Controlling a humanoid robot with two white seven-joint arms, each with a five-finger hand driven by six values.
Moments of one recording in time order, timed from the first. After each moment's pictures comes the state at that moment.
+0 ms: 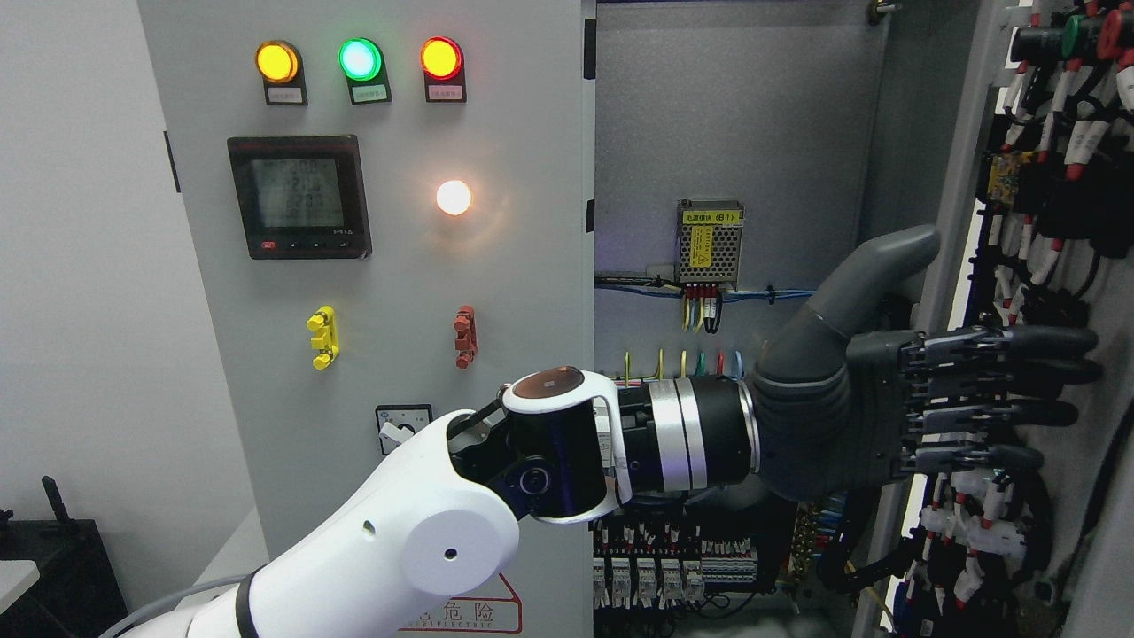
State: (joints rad) left arm -1.40 0.09 -0.92 -1.50 1.46 0.39 -0.29; right arm 0.17 0.12 0.14 -0.12 -0.05 -0.06 0.04
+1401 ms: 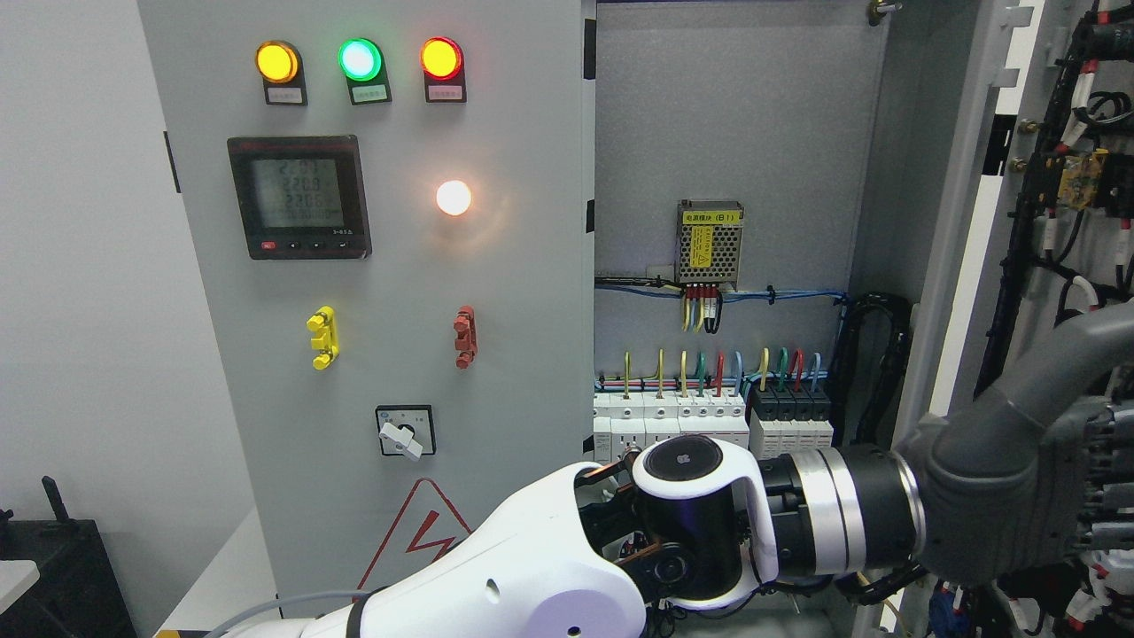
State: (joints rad) left arm -1.40 -0.05 -1.05 -1.48 1.42 0.22 -0.21; right arm 0.17 0.12 0.14 -0.12 -0.05 -0.06 0.04
